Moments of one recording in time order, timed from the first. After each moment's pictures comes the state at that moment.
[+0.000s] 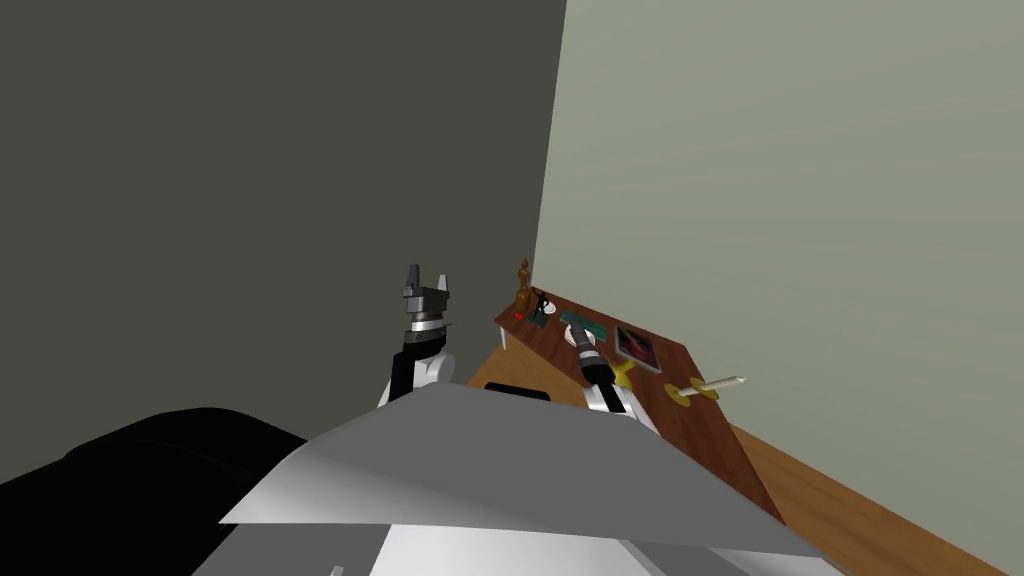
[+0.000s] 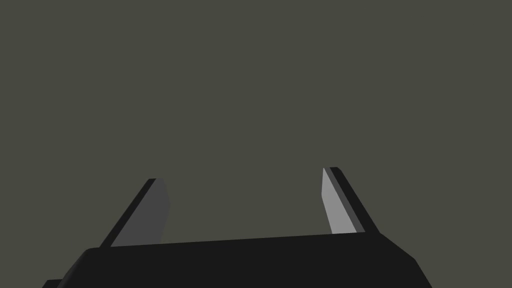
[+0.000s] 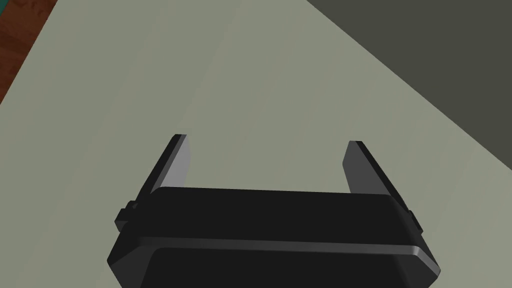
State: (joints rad) left arm 0.49 -0.03 -0.01 -2.37 0.12 -0.43 0.05; right arm 0.39 -0.20 0.10 -1.87 0.34 -0.13 0.05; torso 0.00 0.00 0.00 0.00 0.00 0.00
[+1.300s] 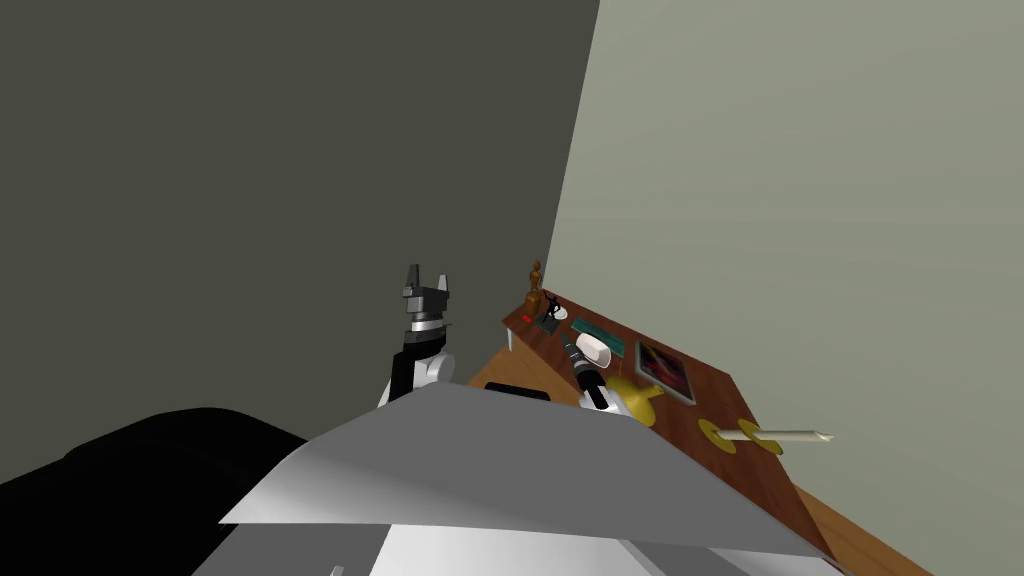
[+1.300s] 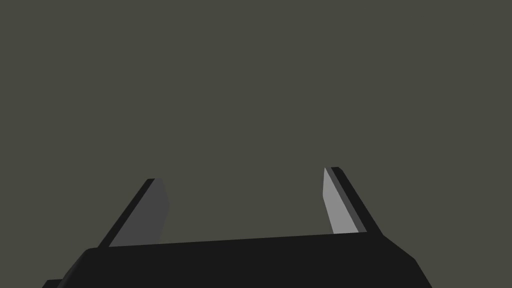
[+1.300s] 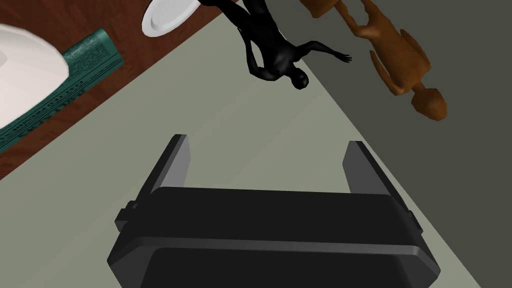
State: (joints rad) left arm 0.49 -0.03 -0.01 -2.37 0.12 -0.43 0.05; right arm 0.32 -0.23 0.15 -1.60 0.45 -0.01 0.13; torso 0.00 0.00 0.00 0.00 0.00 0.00
